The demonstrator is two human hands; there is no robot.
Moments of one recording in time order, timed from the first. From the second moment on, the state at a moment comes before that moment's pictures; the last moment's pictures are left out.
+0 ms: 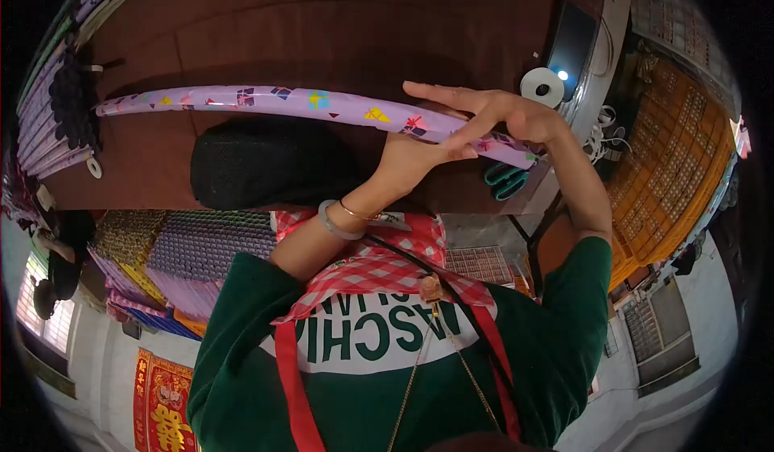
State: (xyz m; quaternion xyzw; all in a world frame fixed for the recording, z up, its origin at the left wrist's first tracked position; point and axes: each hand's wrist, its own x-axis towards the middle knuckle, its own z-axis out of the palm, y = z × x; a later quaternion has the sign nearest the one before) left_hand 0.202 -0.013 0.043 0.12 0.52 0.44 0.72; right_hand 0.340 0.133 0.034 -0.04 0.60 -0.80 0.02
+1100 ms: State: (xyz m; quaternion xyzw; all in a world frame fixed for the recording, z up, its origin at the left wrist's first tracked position) left_hand 0.205 -0.005 0.048 0.07 0.45 0.51 0.73; right_hand 0.395 0.040 0.064 0.43 0.37 -0.76 -0.32
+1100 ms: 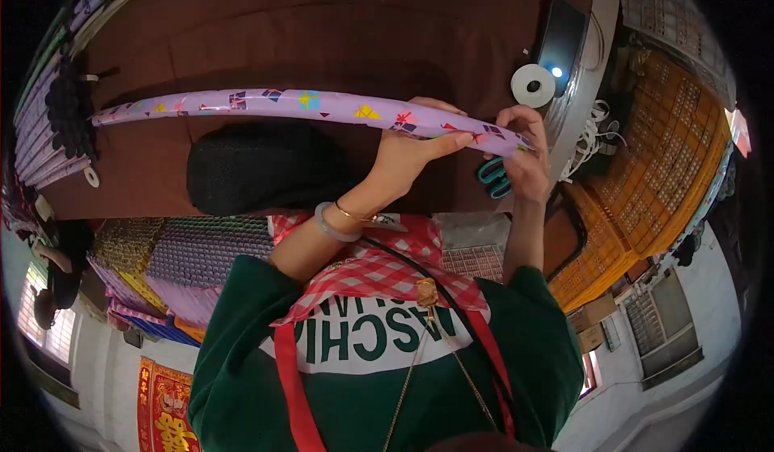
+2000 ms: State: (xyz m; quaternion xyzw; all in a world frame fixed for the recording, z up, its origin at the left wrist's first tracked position) left_hand 0.197 -0.011 0.042 -0.01 0.44 0.49 0.75; right_hand 0.420 0.040 0.061 0.37 0.50 -0.77 -0.12
